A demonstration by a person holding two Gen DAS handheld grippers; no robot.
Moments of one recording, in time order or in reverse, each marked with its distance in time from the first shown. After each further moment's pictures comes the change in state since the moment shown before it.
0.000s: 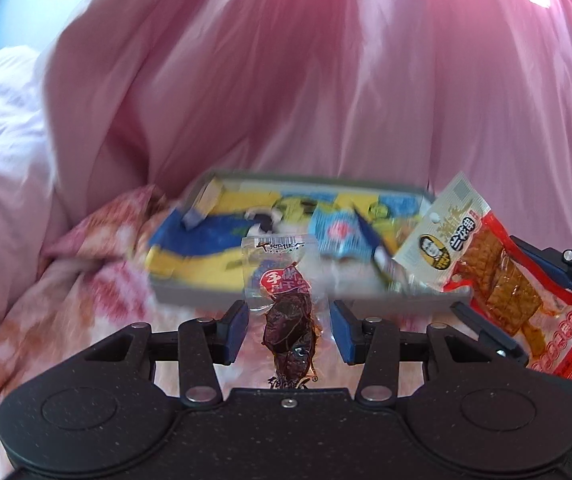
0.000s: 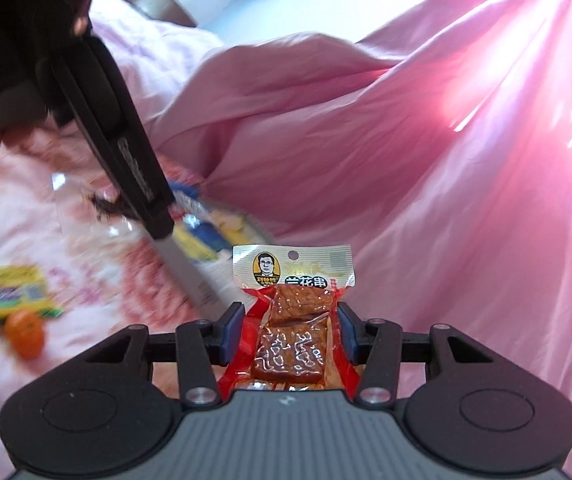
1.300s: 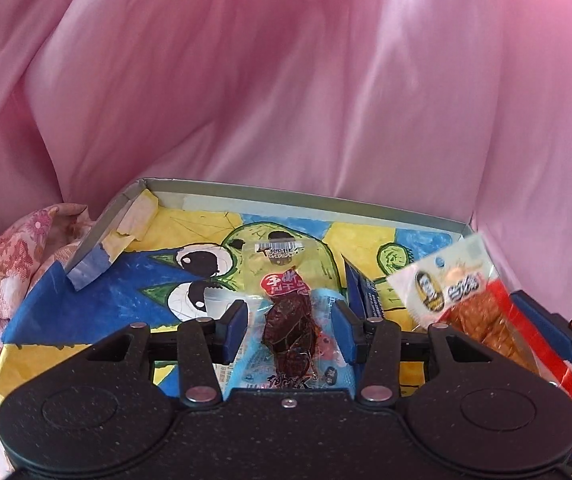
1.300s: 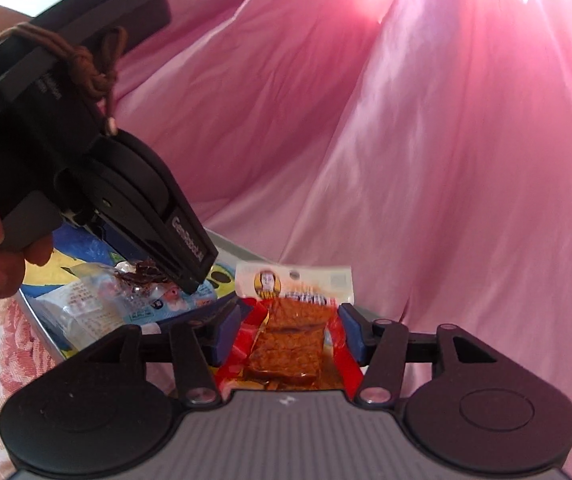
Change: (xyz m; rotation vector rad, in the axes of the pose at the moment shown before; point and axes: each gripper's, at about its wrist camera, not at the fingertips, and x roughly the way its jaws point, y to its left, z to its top) left arm 0.156 -0.035 0.070 -0.083 0.117 0.039; right arm 0.146 -0.074 -0.033 0.351 0.077 0.013
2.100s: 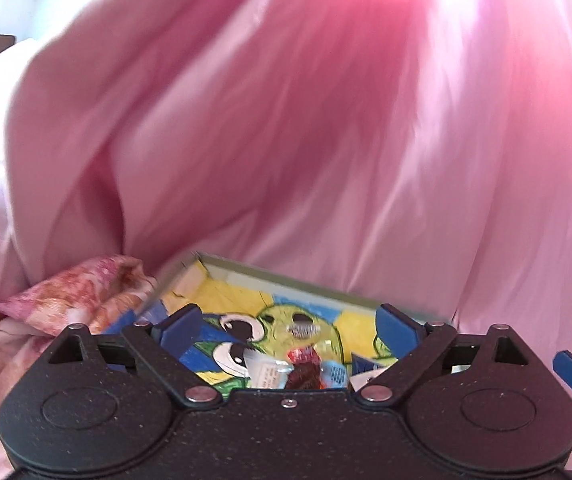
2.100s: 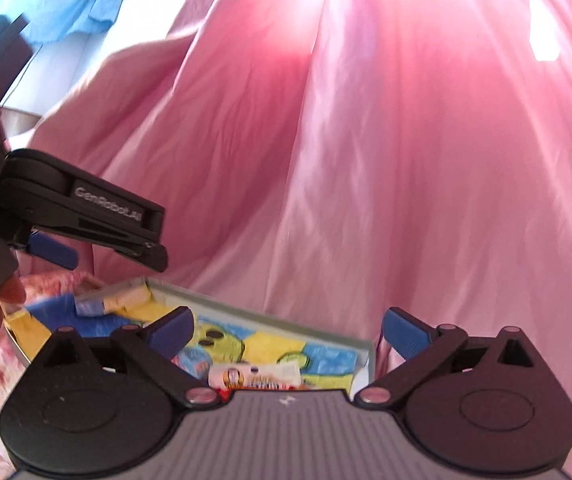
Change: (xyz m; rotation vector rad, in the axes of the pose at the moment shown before) left arm -0.089 0.030 0.013 -0.145 -0.235 0.022; right arm -0.043 -0.033 0.030 0.221 -0.094 -0.031
